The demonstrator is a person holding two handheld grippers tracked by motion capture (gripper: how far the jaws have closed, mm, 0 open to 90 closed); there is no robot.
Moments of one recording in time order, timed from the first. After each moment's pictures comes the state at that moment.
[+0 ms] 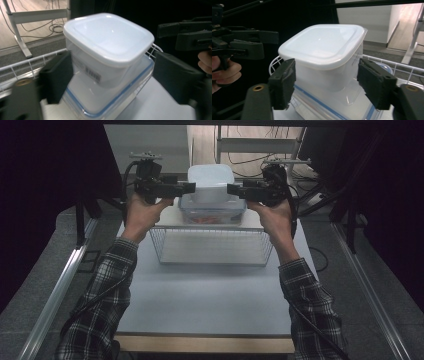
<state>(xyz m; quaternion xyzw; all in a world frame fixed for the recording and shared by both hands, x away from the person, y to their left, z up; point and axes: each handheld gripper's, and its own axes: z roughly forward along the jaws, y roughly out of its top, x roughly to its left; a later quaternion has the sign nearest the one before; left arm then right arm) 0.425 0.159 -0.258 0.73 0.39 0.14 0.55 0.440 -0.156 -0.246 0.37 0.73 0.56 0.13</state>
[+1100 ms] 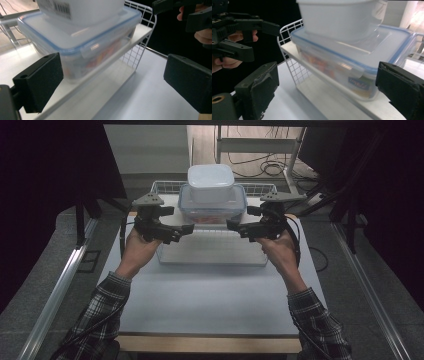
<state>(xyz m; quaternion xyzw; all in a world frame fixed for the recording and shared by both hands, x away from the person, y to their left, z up) 0.373 0.157 -0.324 0.77 0.33 0.16 0.53 0.399 -0.166 -0.302 0.31 0.77 0.54 0.14</state>
